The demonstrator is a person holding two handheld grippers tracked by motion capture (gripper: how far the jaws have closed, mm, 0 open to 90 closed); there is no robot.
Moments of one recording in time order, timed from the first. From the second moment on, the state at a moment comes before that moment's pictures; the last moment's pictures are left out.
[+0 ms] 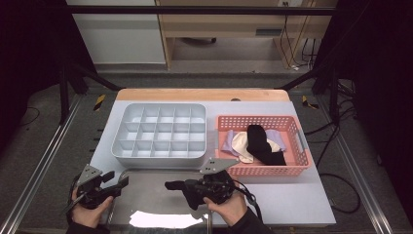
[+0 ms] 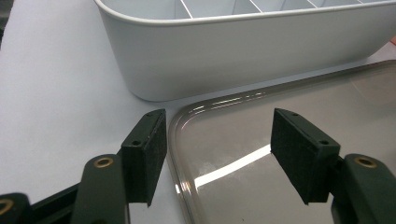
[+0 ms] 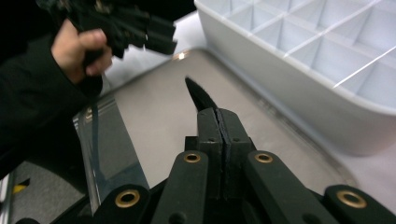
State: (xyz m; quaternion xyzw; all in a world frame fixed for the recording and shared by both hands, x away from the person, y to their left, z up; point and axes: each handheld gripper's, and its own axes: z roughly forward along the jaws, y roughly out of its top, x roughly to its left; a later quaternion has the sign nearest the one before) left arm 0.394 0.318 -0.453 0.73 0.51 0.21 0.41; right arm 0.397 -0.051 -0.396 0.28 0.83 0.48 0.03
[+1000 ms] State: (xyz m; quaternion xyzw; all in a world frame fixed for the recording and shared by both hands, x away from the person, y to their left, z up) left arm 0.393 0.318 -0.452 0.72 0.51 0.21 0.41; right arm 0.409 -0.017 -0.438 0.30 0.84 0.45 0.00
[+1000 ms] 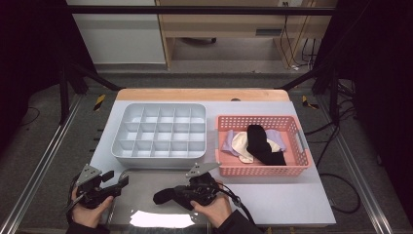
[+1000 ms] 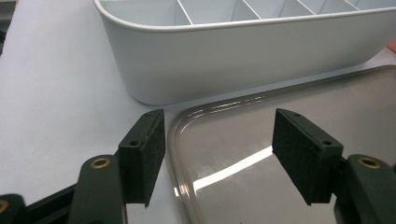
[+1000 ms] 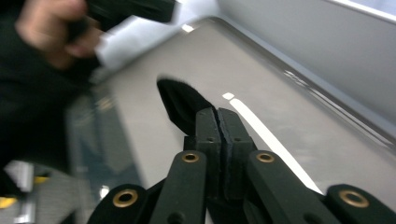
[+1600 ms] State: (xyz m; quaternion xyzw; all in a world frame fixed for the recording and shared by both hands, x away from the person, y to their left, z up) left arm 0.392 0.318 -0.451 0.72 0.51 0.21 0.42; right arm 0.425 -0.019 -0.436 0.31 0.83 0.46 0.06
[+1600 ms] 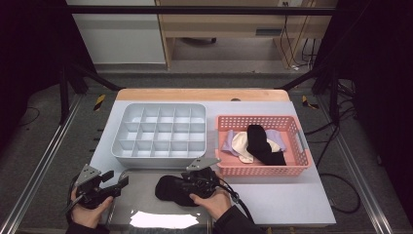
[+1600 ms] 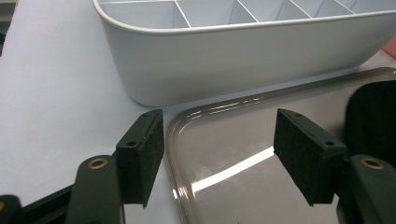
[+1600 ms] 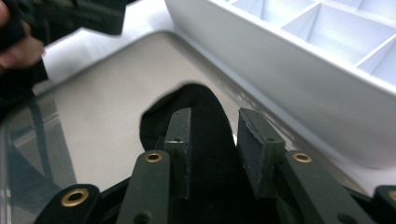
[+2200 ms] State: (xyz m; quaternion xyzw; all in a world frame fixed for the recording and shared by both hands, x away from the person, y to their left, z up) left arm 0.392 0.316 -0.452 0.72 0.51 0.22 0.41; right arm 0.438 -0.113 -0.379 0.37 0.77 0.50 0.15
